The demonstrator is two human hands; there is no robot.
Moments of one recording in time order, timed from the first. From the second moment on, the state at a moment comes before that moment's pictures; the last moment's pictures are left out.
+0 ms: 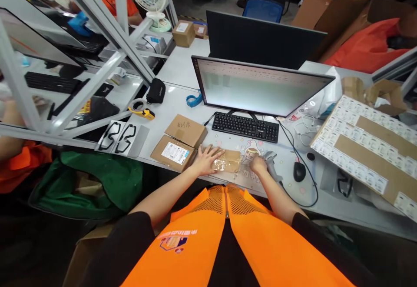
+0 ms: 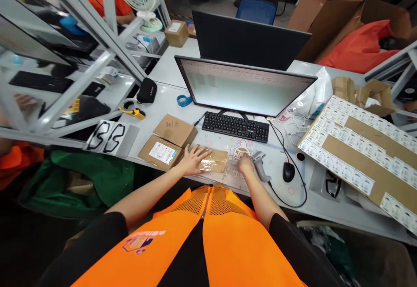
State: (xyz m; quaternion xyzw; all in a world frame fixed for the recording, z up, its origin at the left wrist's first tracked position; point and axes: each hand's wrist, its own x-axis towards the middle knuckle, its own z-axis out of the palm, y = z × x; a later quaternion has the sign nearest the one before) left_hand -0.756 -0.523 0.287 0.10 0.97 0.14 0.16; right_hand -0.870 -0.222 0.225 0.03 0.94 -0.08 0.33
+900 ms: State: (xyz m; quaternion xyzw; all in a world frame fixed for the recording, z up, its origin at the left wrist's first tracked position) left_hand -0.763 -0.561 0.258 0.19 0.94 0.28 0.10; right_hand -0.806 -0.227 0.261 -0.06 0.92 -0.34 0.19
